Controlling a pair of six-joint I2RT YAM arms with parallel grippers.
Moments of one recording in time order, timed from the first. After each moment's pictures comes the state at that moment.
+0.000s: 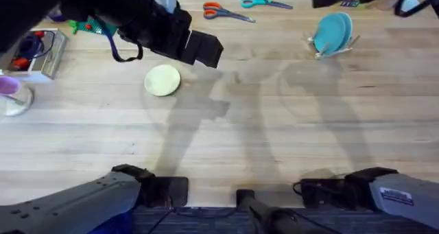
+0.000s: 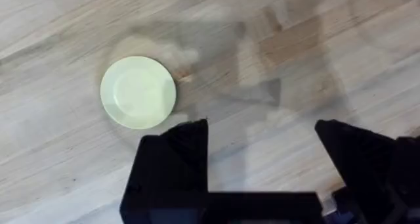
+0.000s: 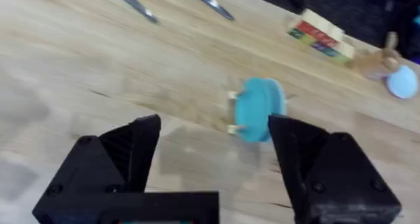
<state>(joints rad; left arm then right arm) -0.30 1.31 1.41 -1.25 0.16 0.06 0.21 1.35 1.47 -0.88 0.13 -0.18</state>
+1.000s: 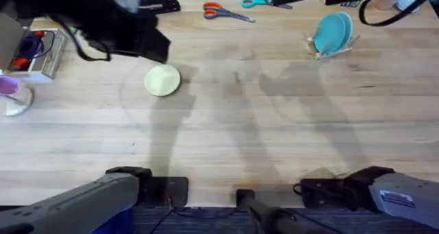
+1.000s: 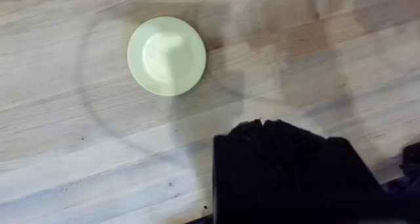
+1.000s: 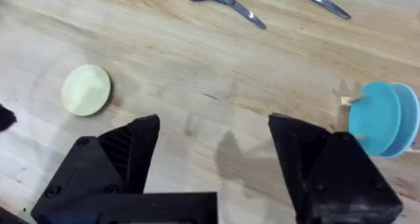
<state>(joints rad) -0.05 1.31 1.41 -1.34 0.23 0.13 0.34 1.34 1.47 -0.88 -0.12 0.10</state>
